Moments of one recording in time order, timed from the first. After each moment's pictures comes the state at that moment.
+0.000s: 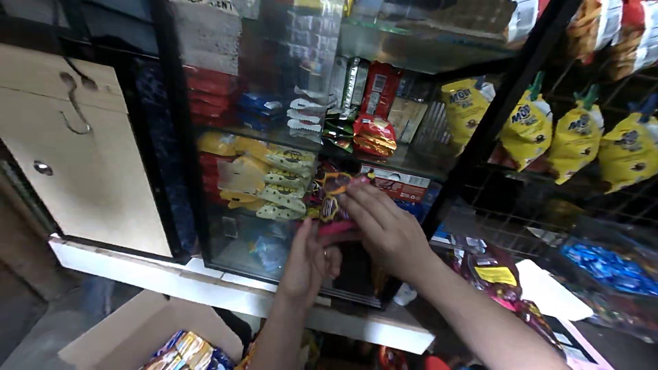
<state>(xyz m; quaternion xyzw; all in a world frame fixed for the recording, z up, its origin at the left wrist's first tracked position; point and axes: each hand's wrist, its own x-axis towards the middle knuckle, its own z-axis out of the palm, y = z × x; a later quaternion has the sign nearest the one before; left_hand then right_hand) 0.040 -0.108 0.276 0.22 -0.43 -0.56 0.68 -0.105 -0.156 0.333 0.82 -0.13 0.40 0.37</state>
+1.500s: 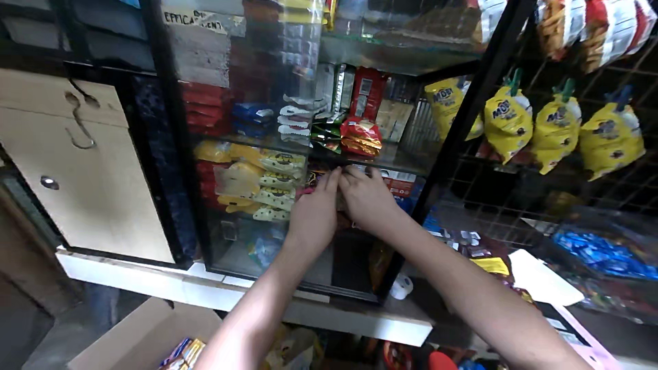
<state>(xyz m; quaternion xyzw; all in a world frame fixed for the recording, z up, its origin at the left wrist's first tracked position) 0.032 -0.143 0.343 0.64 -0.71 0.03 0.30 -0.089 -0.183 0.364 0.88 -0.38 0.14 0.24</state>
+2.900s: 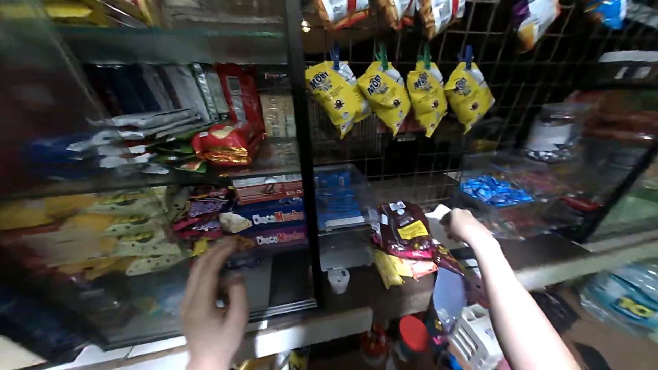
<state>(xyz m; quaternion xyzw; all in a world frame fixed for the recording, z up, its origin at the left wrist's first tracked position) 0.005 -0.112 0.254 0.42 -0.68 0.11 0.59 -0.457 -0.194 0.269 0.52 -0.83 0.15 -0.14</state>
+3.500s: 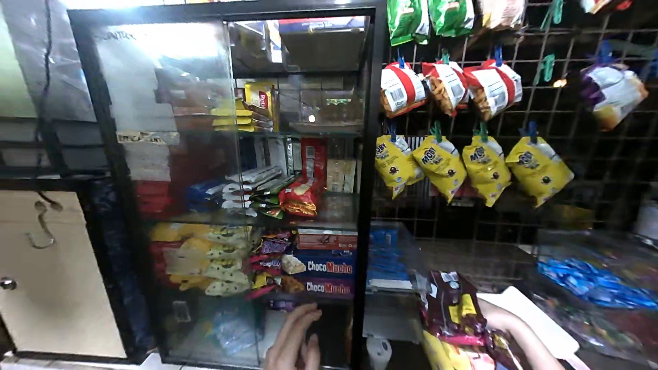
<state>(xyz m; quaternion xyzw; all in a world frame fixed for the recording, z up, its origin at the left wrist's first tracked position) -0.019 -0.103 0.233 0.41 -0.70 0.01 0.59 -0.446 -0.245 0.222 0.70 -0.61 0.19 -0.31</state>
